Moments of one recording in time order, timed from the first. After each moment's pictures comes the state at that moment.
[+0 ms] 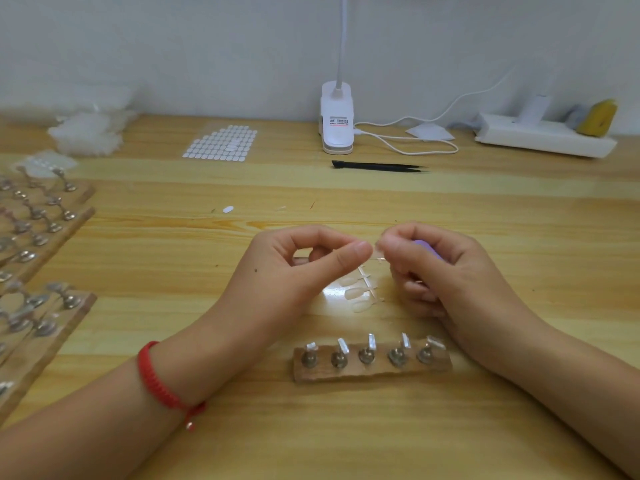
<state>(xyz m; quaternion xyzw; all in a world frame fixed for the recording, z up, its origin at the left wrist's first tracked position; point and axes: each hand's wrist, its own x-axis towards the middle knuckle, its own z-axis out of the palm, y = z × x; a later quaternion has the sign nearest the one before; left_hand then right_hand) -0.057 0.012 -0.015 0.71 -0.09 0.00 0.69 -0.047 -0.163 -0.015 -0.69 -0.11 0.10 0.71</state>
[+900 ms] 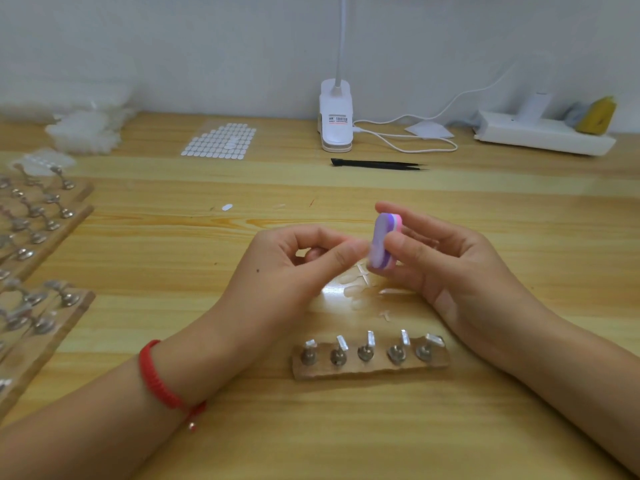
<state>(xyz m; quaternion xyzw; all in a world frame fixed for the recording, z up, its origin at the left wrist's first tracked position) -0.057 0.012 -0.015 0.72 -0.10 0.01 0.69 -0.047 -0.165 -0.016 -0.60 -0.10 0.10 0.79</state>
